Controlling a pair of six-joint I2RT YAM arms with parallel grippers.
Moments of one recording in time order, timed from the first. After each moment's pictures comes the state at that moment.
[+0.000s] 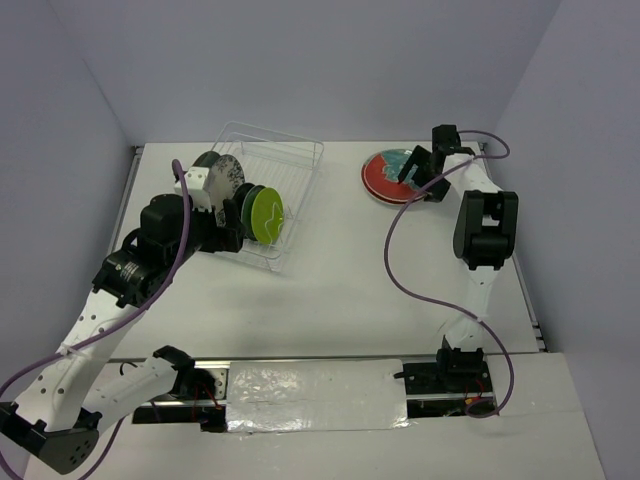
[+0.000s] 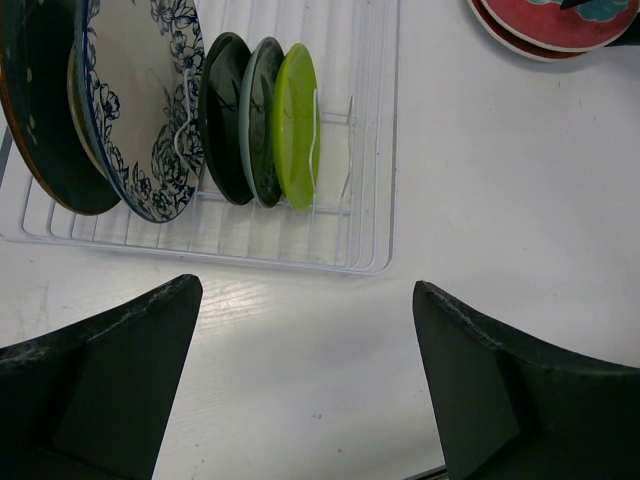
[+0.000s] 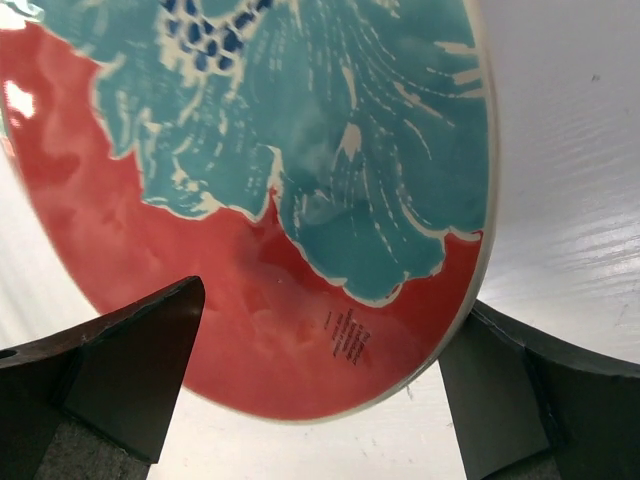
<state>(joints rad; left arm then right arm) -0.44 0.89 1.10 -0.67 -0.13 -0.26 -0.04 2.18 1.78 -0.59 -0.08 0.54</state>
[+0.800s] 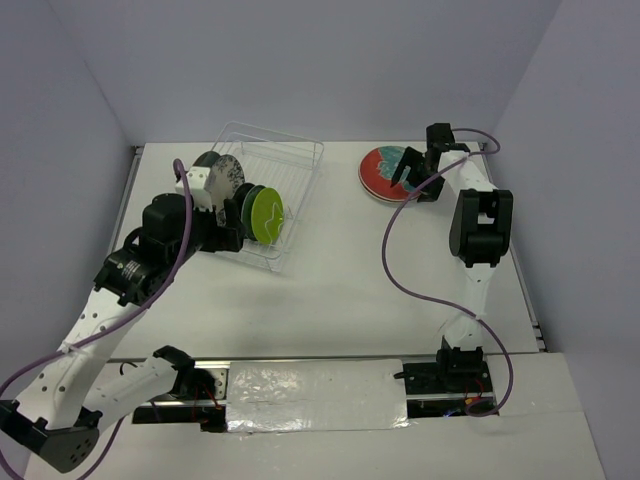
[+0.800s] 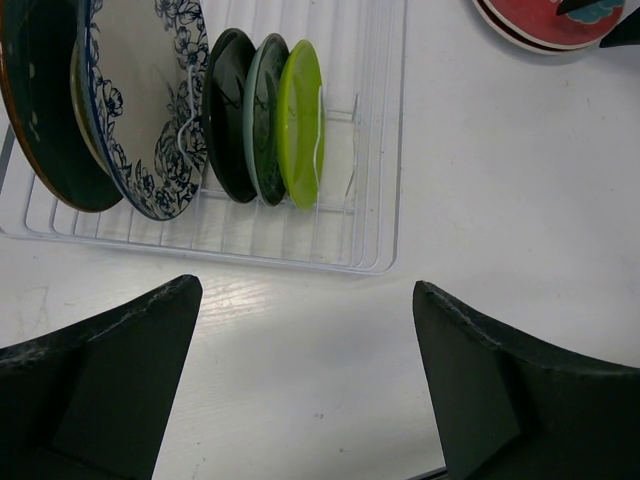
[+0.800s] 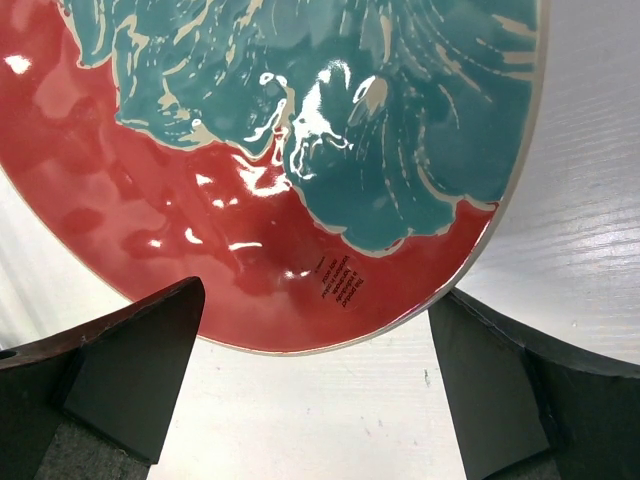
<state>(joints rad) -0.44 0.89 1.10 -0.68 -0.14 -0.26 -0.02 2.23 1.87 -0.69 -0.15 0.46</state>
